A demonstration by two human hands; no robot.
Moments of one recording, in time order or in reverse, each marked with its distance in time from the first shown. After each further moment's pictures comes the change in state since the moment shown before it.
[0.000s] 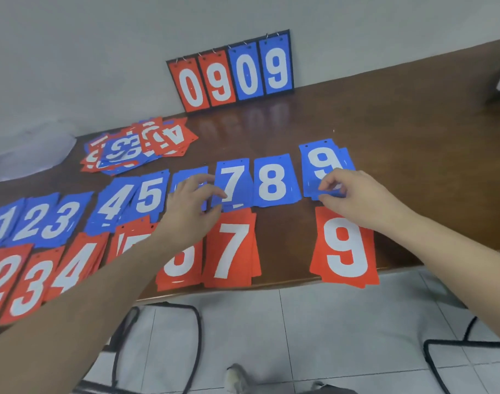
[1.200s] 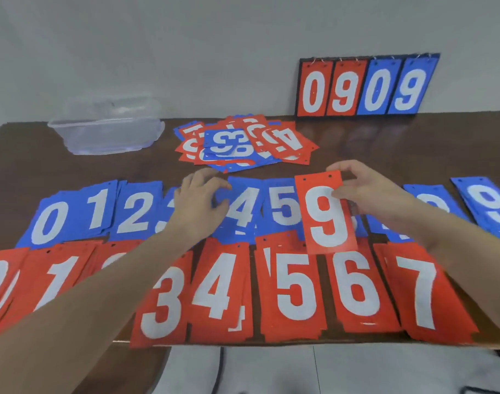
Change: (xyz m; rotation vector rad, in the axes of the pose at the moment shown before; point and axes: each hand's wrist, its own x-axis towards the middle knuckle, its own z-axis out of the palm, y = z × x) left_hand -0.018 -0.278 -0.112 -0.072 0.078 -0.184; right_hand 0.120 -0.256 0.164 0.434 -0.202 0.281
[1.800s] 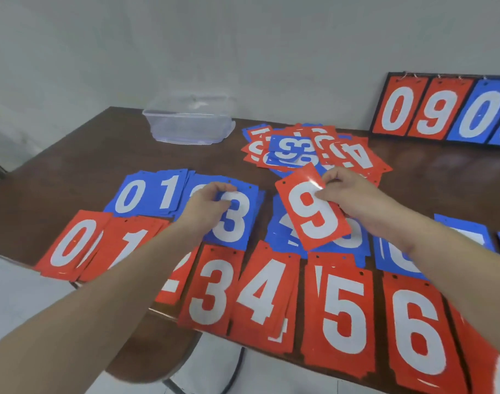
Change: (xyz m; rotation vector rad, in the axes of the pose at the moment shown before) left_hand -0.028 -0.043 -0.051 -0.644 0.104 -0.592; right_hand 0.054 -0.062 0.097 -0.033 -0.190 -0.040
